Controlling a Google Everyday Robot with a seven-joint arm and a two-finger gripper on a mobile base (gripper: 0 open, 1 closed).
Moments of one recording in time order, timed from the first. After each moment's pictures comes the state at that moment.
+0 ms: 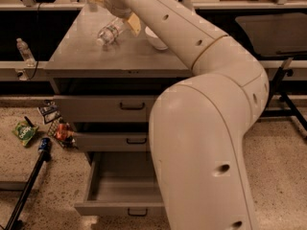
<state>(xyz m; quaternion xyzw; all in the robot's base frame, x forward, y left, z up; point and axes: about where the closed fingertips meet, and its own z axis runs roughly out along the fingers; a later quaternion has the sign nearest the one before) 0.854 0.114 0.946 -0.88 0.21 -0.34 0.24</state>
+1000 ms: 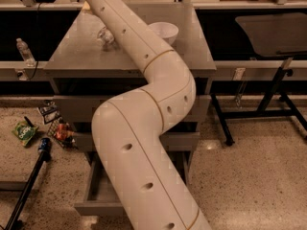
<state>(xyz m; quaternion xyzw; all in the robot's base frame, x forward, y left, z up) 0.917 0.153 0.906 -0.90 0.16 -0.37 0.15</state>
